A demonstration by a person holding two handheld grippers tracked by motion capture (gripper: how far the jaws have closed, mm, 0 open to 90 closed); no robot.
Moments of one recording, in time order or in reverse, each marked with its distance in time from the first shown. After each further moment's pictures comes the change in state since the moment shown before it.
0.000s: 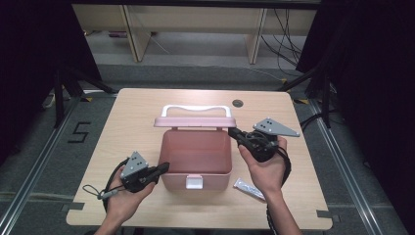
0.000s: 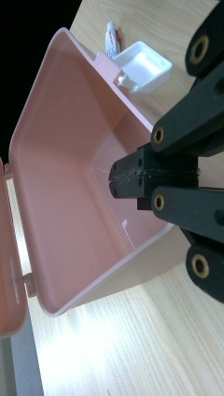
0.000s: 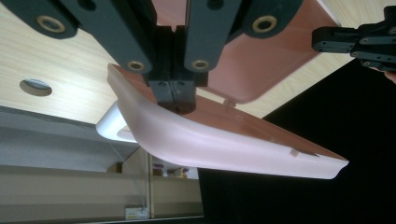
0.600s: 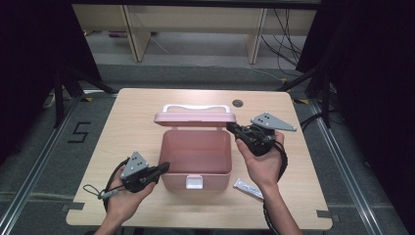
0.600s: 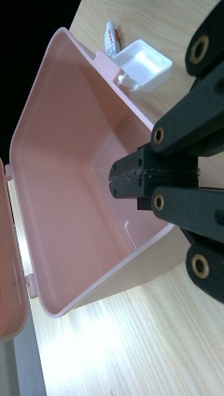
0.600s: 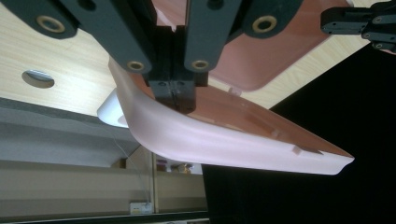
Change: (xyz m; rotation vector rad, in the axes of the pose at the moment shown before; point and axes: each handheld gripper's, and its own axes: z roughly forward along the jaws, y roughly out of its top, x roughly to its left) left arm 0.001 -0.001 0.002 -0.013 -0.010 0.007; right arm -0.001 0.009 0.011 -0.016 -0.018 0.002
